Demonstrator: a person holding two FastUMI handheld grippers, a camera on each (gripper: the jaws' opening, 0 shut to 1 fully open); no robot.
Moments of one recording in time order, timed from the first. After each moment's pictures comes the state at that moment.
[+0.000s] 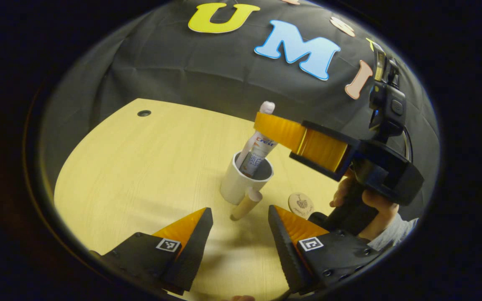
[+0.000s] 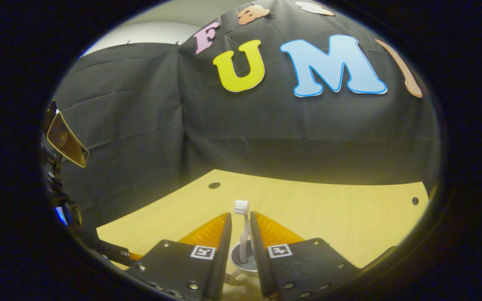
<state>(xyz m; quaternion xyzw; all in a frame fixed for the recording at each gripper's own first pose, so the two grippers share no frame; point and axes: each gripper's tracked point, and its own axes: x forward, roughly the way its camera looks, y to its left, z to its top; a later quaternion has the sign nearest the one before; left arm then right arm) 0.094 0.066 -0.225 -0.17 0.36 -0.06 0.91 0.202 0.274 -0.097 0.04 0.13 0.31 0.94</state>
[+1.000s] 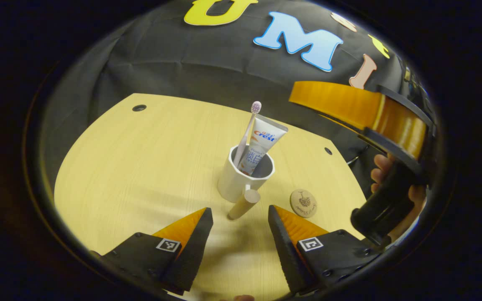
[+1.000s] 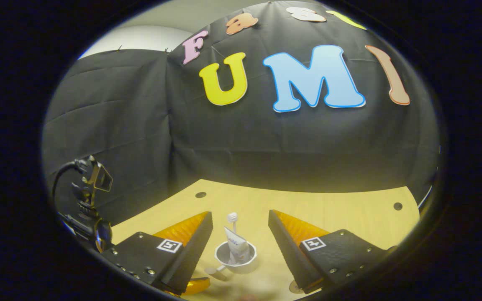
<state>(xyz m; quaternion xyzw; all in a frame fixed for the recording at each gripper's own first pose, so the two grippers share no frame) 0.113 0.055 -0.246 -0.16 0.40 -0.06 0.90 0.195 0.210 -0.053 0.06 0.11 0.24 0.96</state>
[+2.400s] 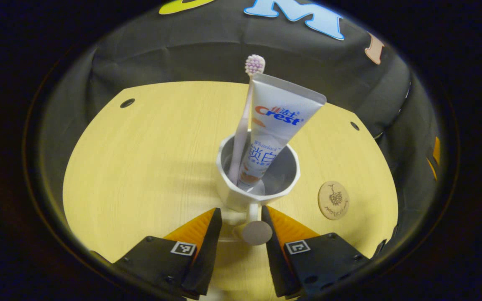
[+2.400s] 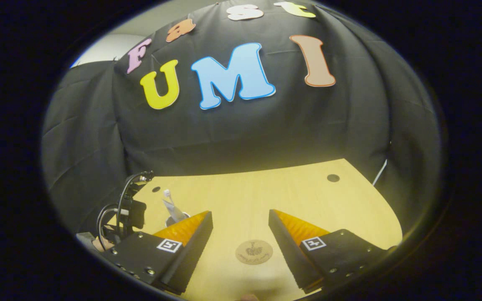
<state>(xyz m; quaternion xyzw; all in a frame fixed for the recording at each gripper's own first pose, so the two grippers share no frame) 0.163 0.042 -0.311 -0.08 0.48 -0.03 0.87 0.126 0.045 -0.079 0.11 0.18 0.08 0.97</state>
